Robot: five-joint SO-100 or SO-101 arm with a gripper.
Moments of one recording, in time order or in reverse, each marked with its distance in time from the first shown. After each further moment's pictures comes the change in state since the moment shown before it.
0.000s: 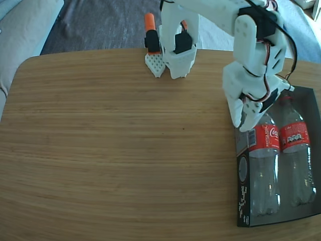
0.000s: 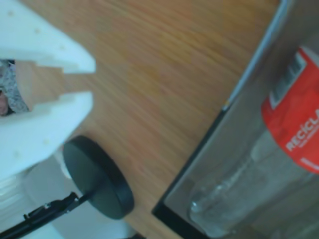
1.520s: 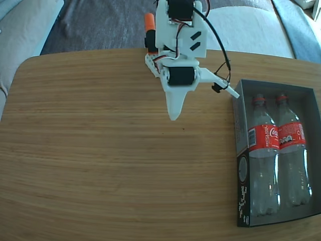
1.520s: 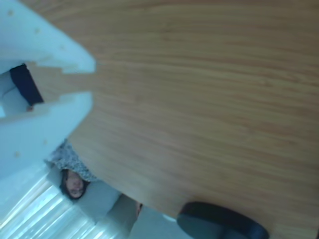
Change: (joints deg) arm 25.7 49.7 54.1 -19.2 -0.1
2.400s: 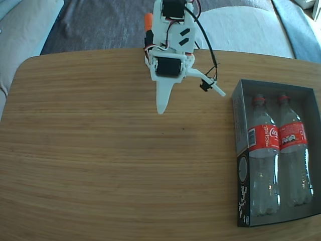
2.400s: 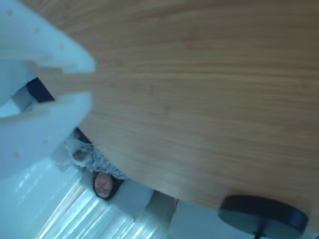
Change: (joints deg) arm 6.6 26.4 17.3 -0.1 0.0
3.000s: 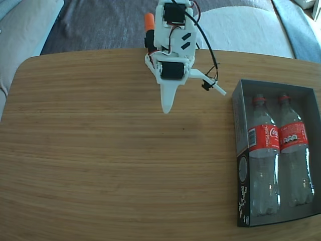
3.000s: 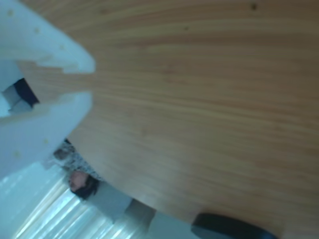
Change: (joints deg) arm -4.7 8.5 7.1 5.5 0.0
